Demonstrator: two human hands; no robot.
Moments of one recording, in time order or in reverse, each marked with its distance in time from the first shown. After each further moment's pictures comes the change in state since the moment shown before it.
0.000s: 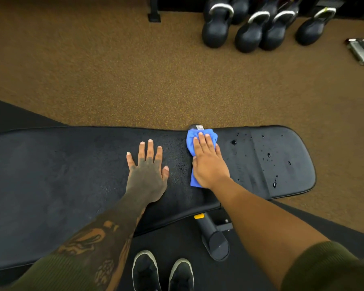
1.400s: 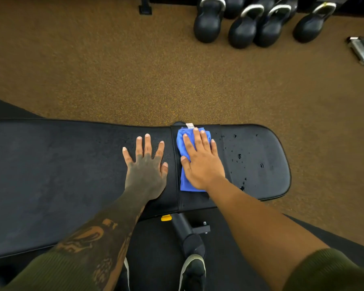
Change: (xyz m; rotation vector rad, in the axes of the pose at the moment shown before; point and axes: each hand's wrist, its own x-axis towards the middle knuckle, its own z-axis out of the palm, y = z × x) left_hand 0.027 0.113 0.023 0.040 0.046 -0.058; right_hand -0.007 0.103 -0.004 -0.032 0.046 -0.108
